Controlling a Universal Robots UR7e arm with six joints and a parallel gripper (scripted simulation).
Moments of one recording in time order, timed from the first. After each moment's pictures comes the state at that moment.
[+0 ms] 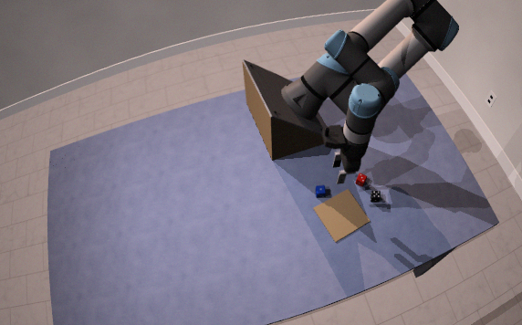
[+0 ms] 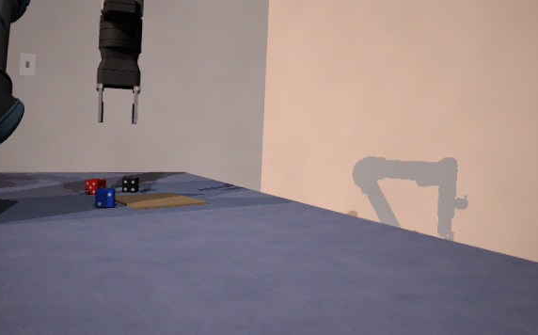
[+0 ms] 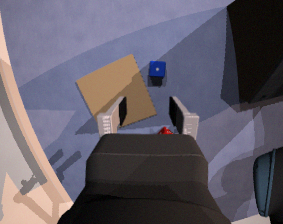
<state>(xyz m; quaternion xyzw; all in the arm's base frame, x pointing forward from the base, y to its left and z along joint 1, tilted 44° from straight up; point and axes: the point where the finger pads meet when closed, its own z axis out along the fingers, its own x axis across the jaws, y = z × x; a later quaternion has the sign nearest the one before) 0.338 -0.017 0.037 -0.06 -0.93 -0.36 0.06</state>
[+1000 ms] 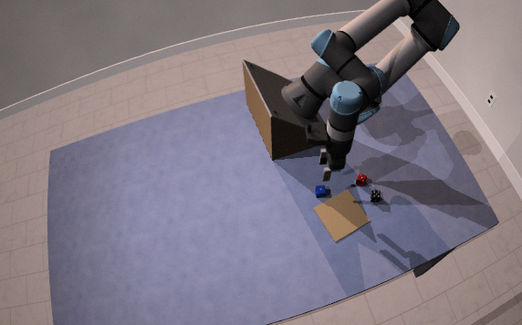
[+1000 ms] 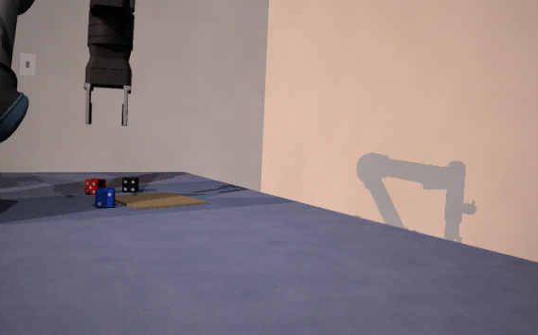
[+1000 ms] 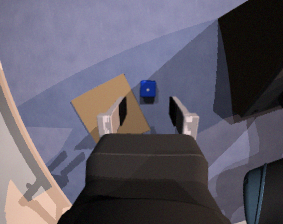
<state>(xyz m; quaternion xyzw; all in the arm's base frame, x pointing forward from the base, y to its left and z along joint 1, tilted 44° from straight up) 0.314 -0.040 0.010 -0.08 -0.92 -0.37 0.07</state>
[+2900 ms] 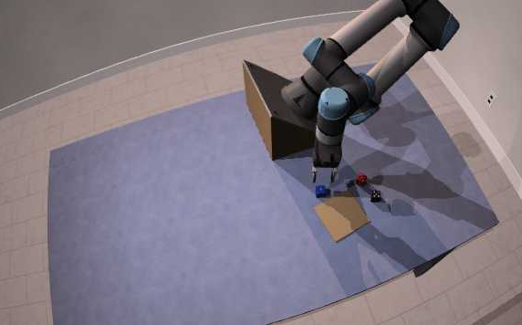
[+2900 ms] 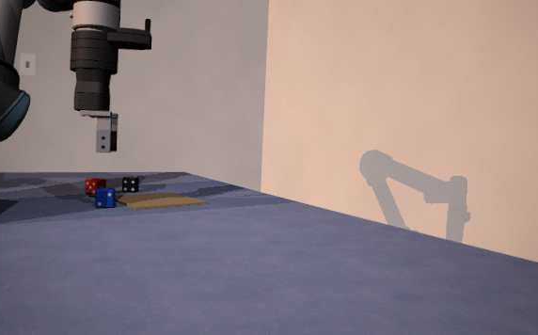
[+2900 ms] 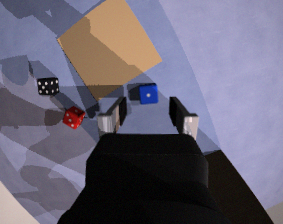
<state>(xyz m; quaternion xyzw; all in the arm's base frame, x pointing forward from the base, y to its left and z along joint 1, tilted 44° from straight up) 0.312 -0.010 -0.022 0.55 -0.75 -0.32 -0.19</state>
